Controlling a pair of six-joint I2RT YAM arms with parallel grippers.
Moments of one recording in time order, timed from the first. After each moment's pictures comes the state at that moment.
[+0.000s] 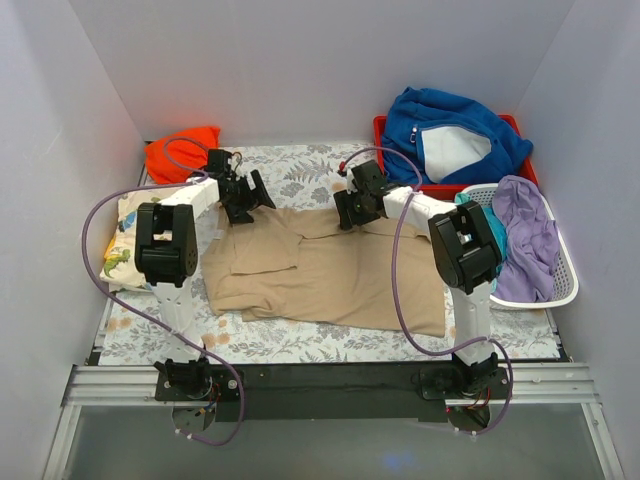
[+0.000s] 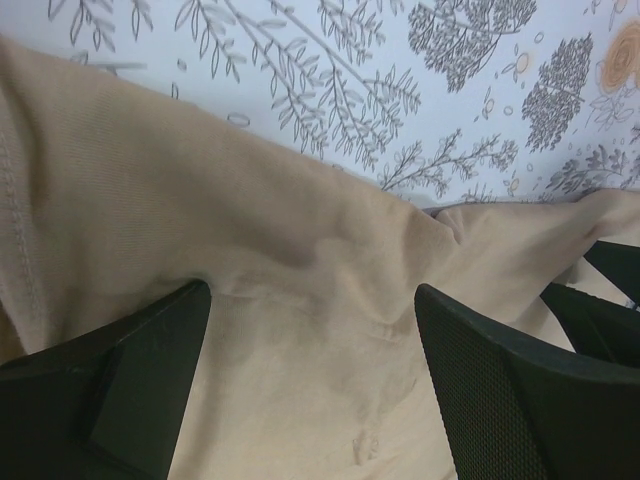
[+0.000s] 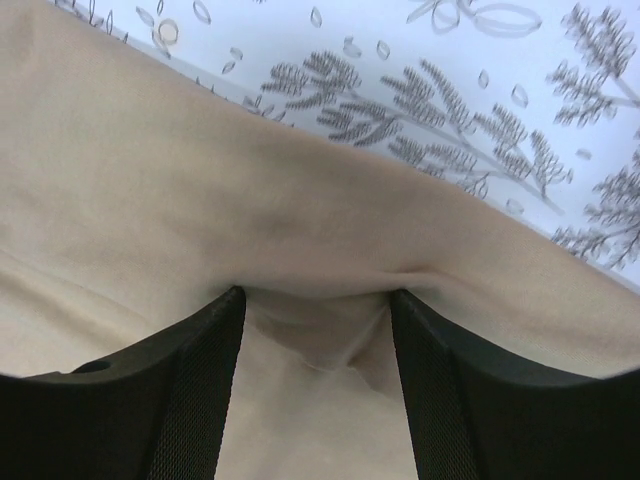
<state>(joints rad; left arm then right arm) -0.09 2.07 1.48 -0.45 0.37 -0.49 0.51 2.07 1.47 -0.35 -0.10 0.09</state>
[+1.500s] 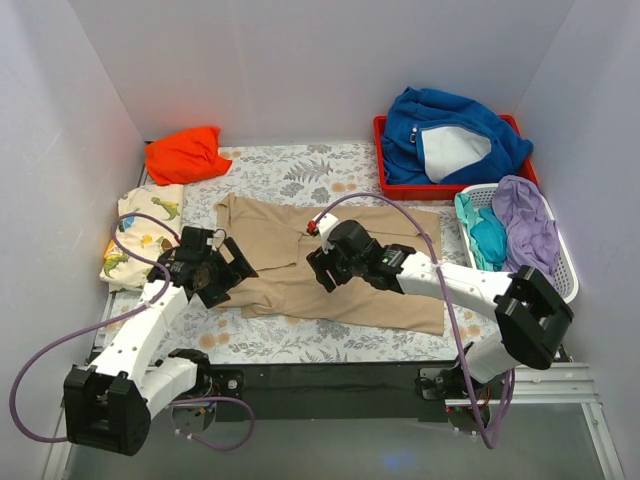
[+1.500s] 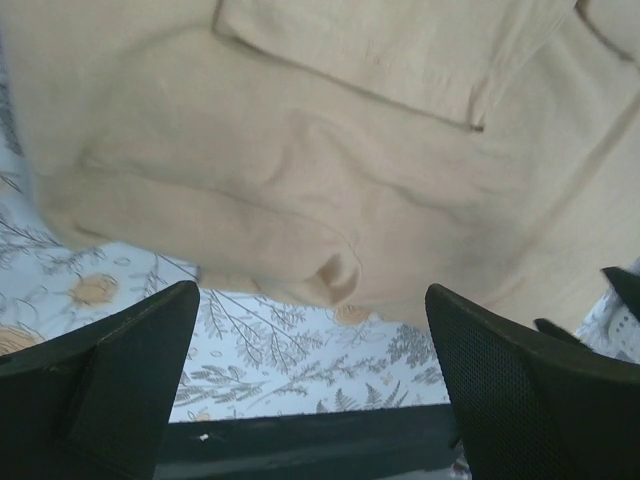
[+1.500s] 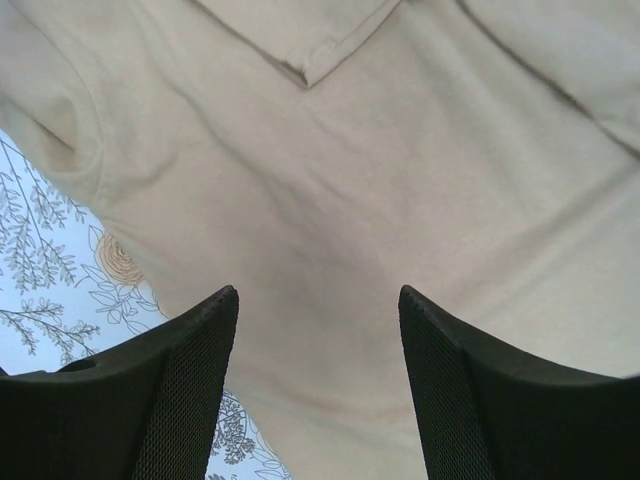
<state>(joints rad) -0.16 1.00 0.70 -0.71 0.13 -0.78 0.96 1.52 0.97 -0.22 0.03 0.10</state>
